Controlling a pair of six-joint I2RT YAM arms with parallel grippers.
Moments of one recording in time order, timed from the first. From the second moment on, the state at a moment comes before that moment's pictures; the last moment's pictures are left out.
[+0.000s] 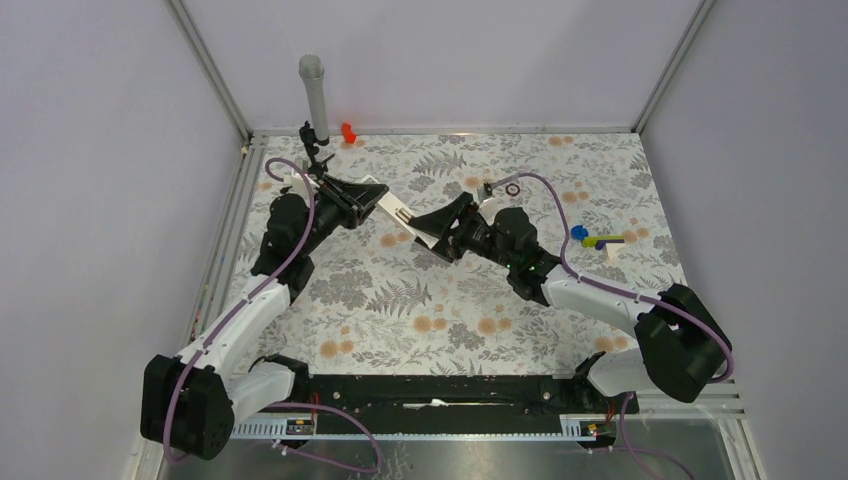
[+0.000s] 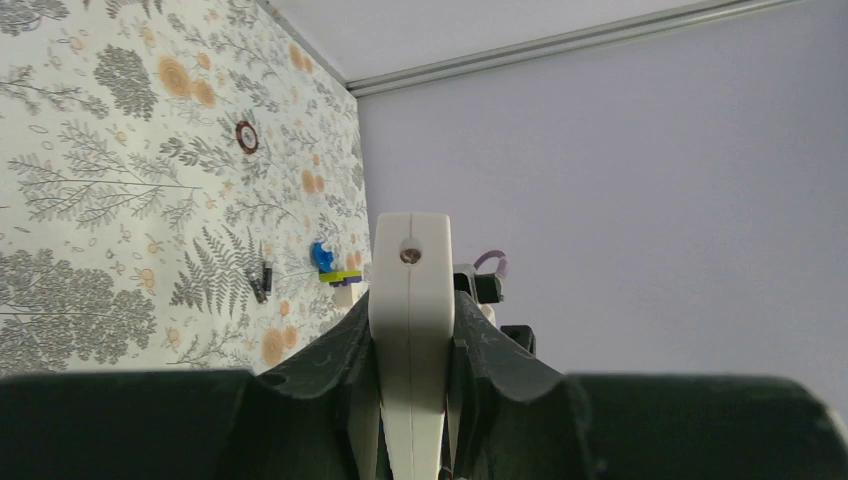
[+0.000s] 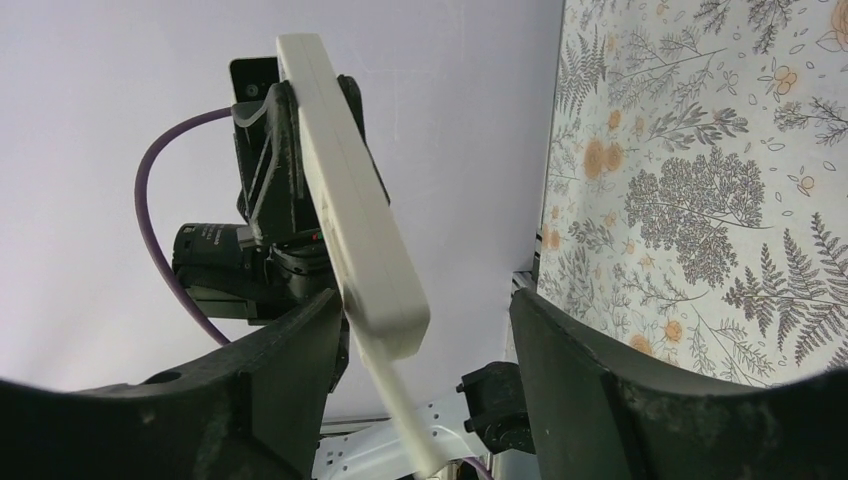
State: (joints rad) left arm -0.29 1.05 0.68 0.35 0.34 -1.31; right arm 0.74 1.38 0.74 0.55 -0.26 1.44
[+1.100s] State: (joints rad) left arm -0.28 1.10 0.64 0.23 0.17 -0.99; right arm 0.69 1.41 0.68 0.48 -0.33 1.31
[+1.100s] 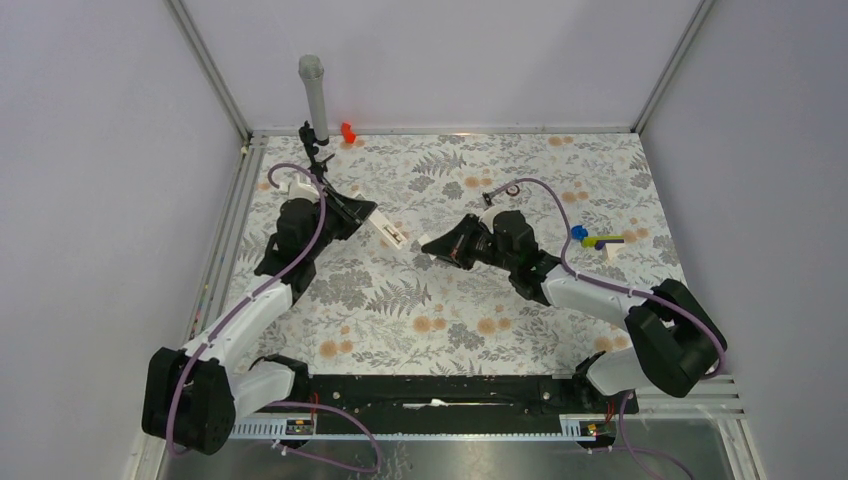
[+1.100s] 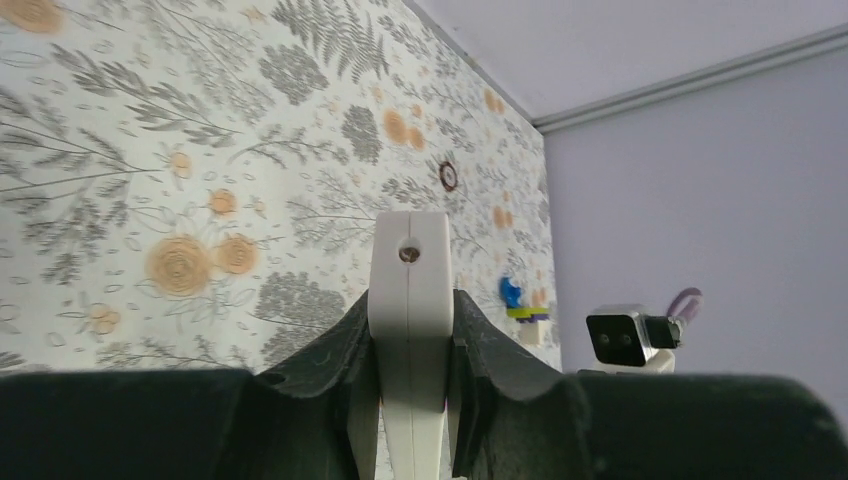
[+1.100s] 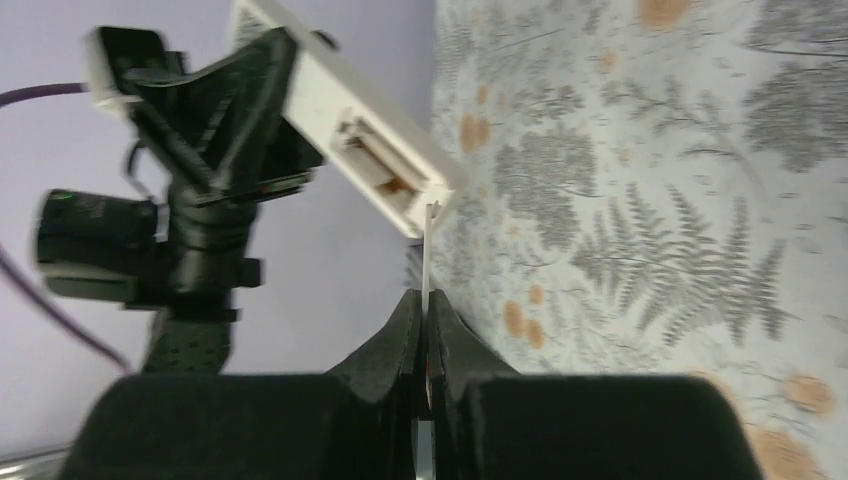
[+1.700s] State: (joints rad) left arm -0.27 0.89 0.64 0.08 0.15 -0.83; right arm 0.65 1.53 0.60 0.19 -0.30 0.98
